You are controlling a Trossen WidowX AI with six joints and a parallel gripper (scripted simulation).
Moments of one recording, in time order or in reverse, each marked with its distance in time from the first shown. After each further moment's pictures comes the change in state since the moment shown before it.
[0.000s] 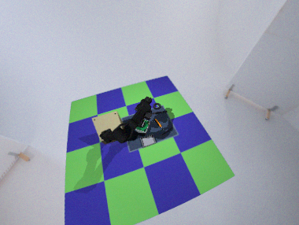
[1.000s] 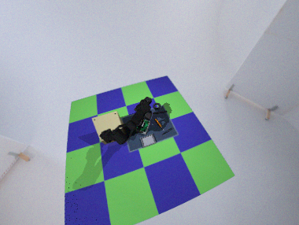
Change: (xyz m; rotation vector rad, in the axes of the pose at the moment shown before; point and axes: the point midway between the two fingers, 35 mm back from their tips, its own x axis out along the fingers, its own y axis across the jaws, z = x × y) arm -0.002 -0.003 -0.001 0.002 0.007 0.018
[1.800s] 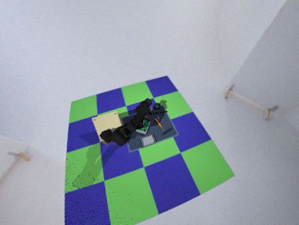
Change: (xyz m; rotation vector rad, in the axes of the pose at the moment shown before) arm 0.013 0.002 0.001 0.001 -0.010 0.031
